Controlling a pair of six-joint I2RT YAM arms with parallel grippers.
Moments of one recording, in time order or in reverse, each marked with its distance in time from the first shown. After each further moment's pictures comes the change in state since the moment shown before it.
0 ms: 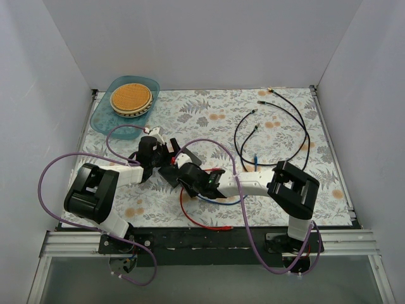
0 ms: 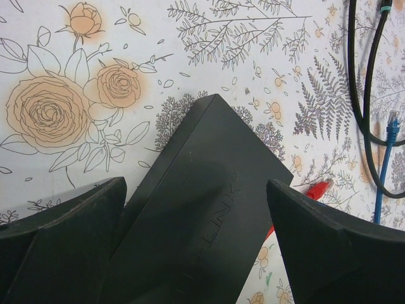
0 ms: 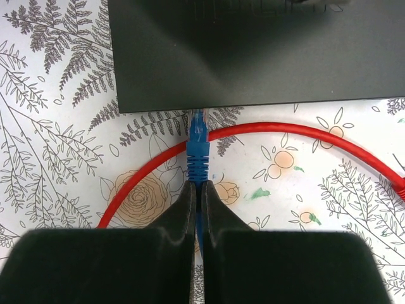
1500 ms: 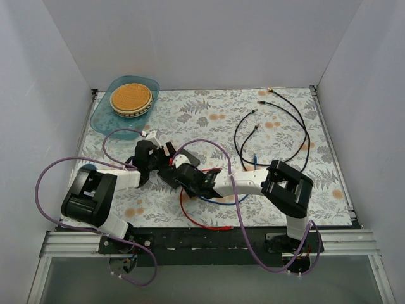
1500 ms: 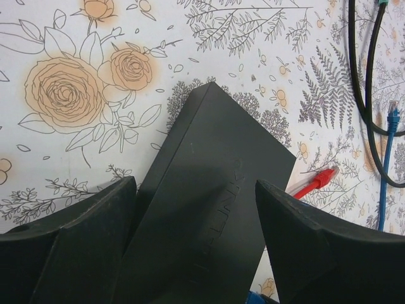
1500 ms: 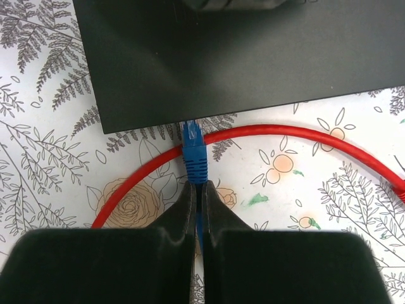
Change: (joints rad) left arm 0.023 -0.039 -0.074 0.055 0.036 0.015; right arm 0.005 0.055 0.047 -0.040 0.033 -0.004
